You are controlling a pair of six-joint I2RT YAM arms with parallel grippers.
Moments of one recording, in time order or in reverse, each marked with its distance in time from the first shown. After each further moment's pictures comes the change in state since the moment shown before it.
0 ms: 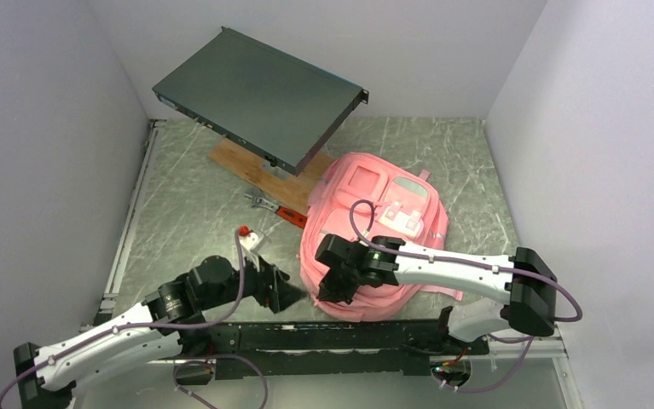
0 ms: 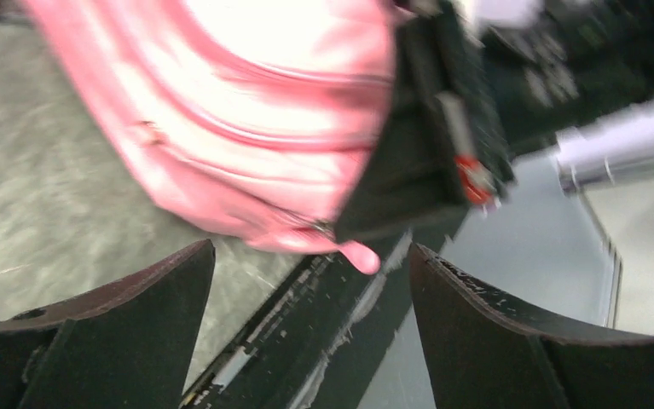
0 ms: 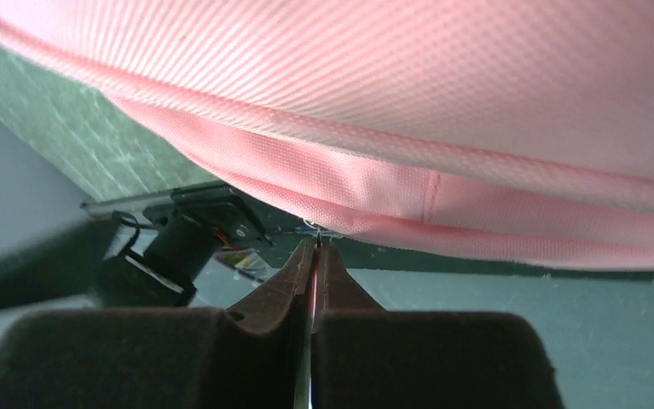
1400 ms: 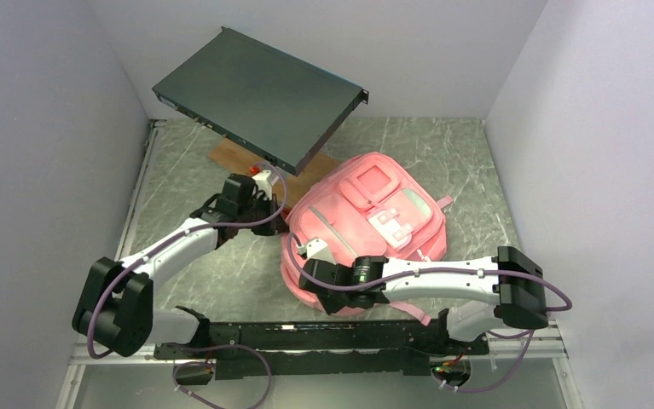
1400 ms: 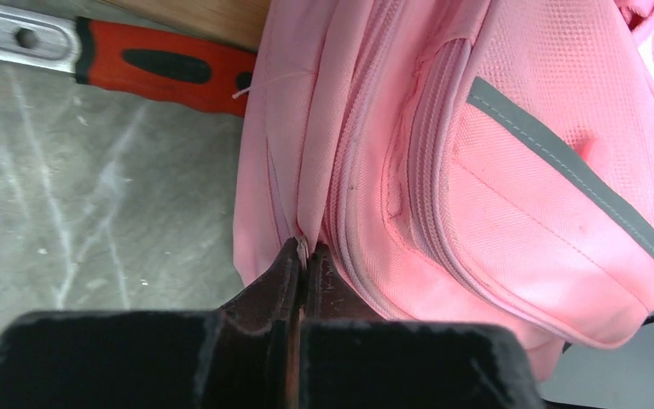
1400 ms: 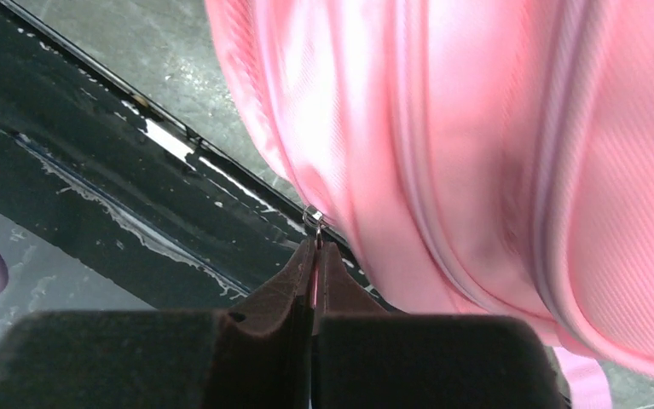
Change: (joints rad) left arm 0.566 0.846 0.387 0.018 0.250 0.233; right arm 0.183 0.069 0.023 0.084 0.224 -1.088
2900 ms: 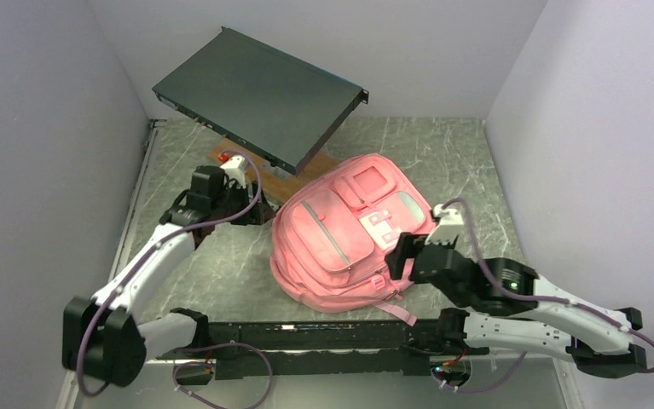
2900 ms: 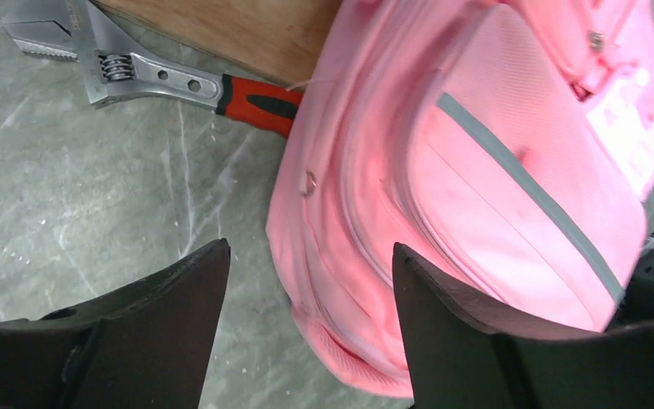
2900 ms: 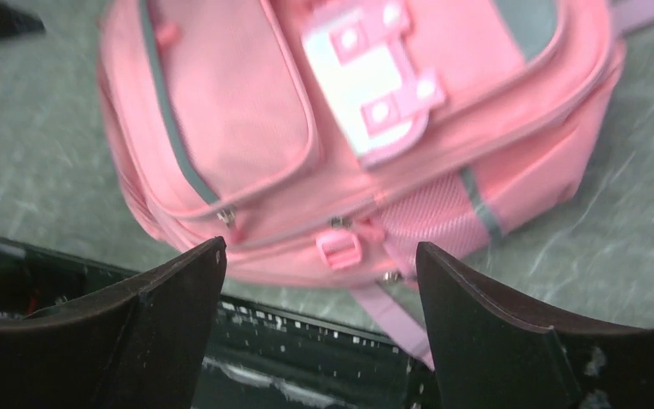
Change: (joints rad) left arm 0.160 -0.220 0.049 -0.172 -0.021 0.089; right arm -0.143 -0.794 -0.055 -0.382 0.459 0.227
